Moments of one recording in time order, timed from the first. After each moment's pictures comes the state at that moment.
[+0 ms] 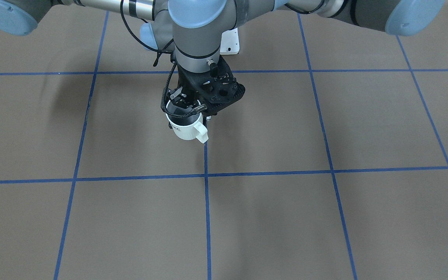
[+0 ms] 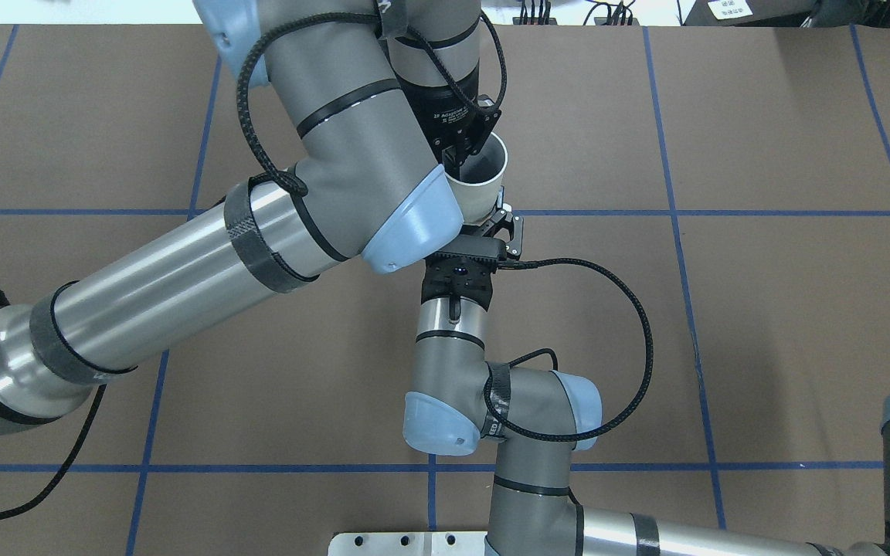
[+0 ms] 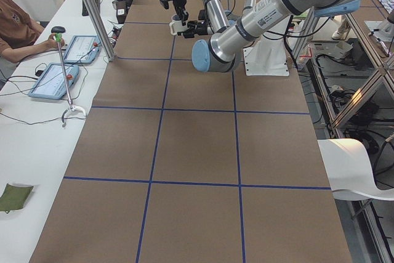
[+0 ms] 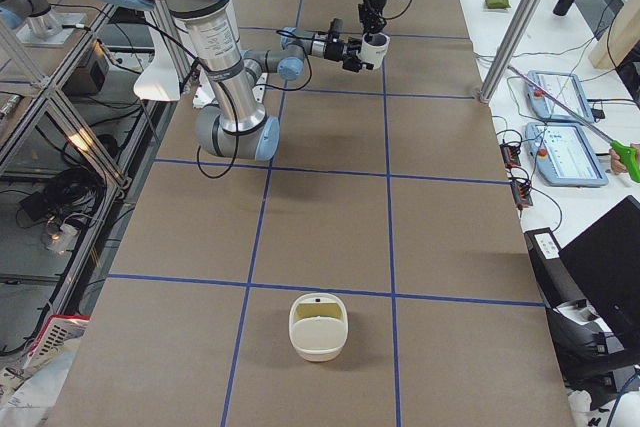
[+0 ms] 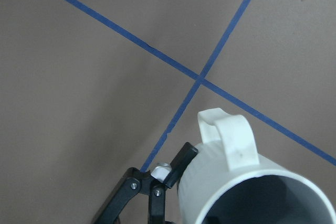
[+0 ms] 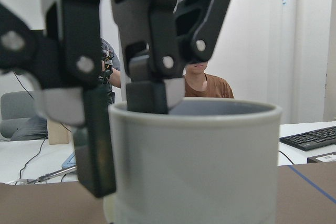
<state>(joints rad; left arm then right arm) -0.72 -2.72 -1.47 -1.19 -2.14 -1.57 0.23 -0.87 1.50 -1.31 0.30 1.47</state>
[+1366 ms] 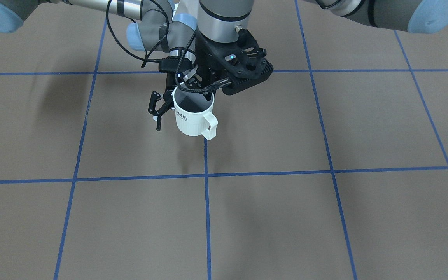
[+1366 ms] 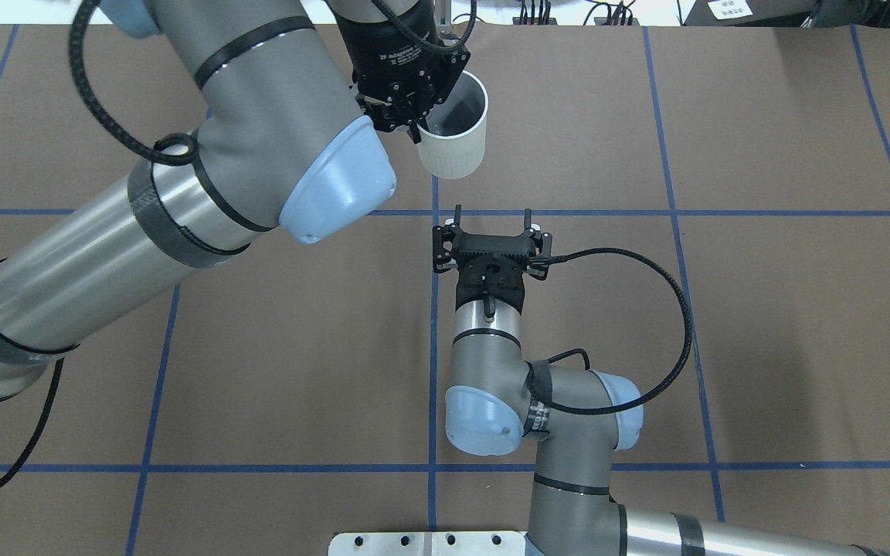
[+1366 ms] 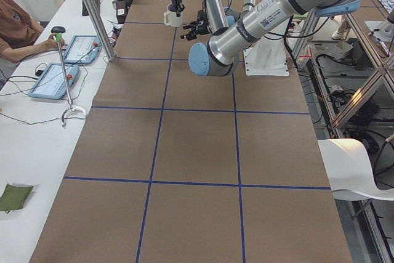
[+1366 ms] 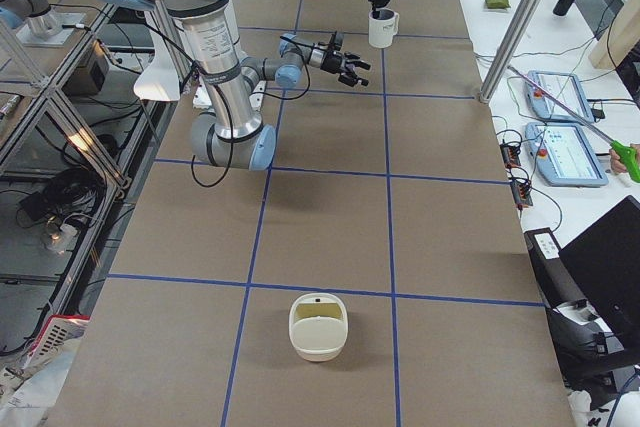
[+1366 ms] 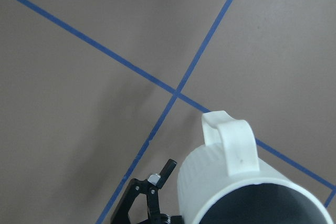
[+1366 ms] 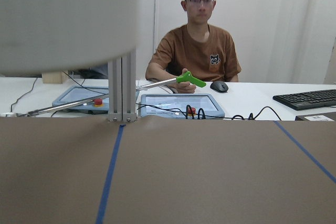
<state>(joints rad) -0.81 -2.63 -1.67 -1.18 -2.15 -1.49 0.27 -0.99 1.62 -1.31 0.55 1.35</state>
